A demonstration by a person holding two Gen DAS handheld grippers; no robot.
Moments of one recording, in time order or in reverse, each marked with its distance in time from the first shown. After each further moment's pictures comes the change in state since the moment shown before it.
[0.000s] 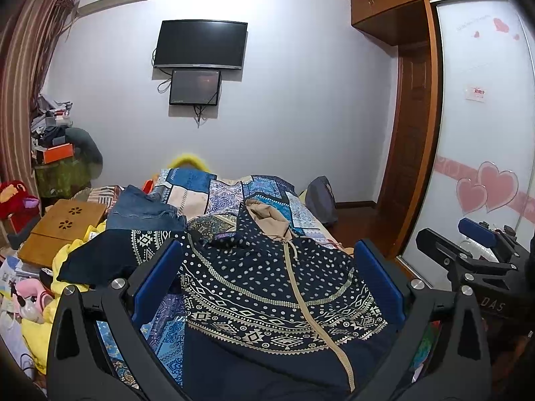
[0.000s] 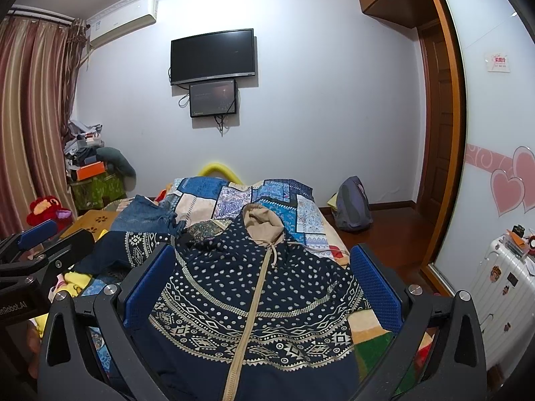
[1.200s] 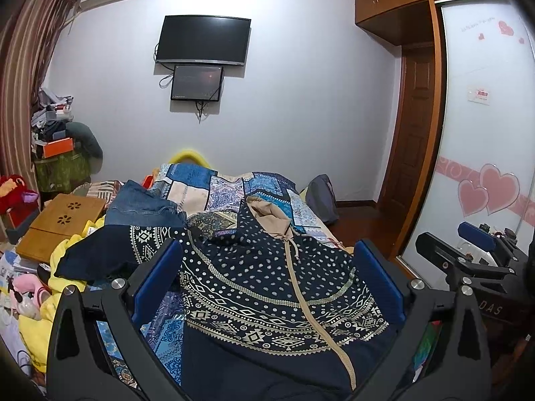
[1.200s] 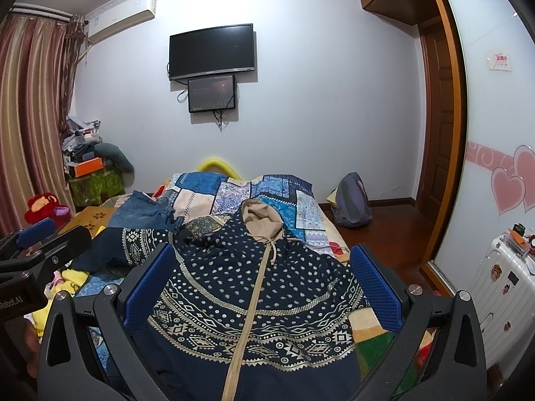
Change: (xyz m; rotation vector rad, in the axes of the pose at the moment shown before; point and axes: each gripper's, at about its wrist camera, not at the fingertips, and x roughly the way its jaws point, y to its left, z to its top) left arm 0.011 0.009 0.000 -0.021 0.015 0.001; right arm 0.010 -0.001 -0.004 -0.002 0.024 -0.004
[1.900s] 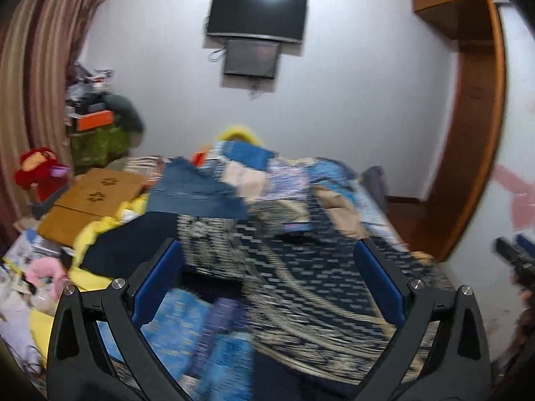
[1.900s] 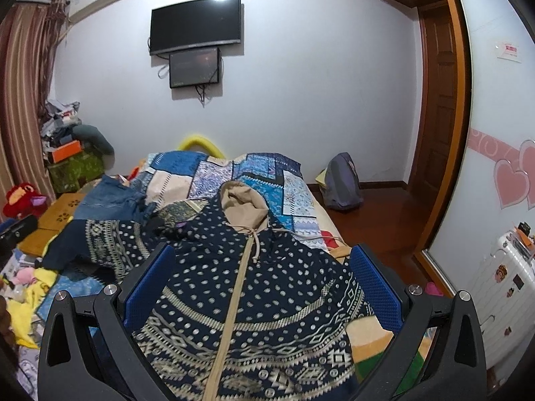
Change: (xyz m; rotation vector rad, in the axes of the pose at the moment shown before) left arm 0.093 0.120 0.002 -0.073 0.087 0.233; right arm 0.090 -0.020 0.012 -0.008 0.117 -0.058
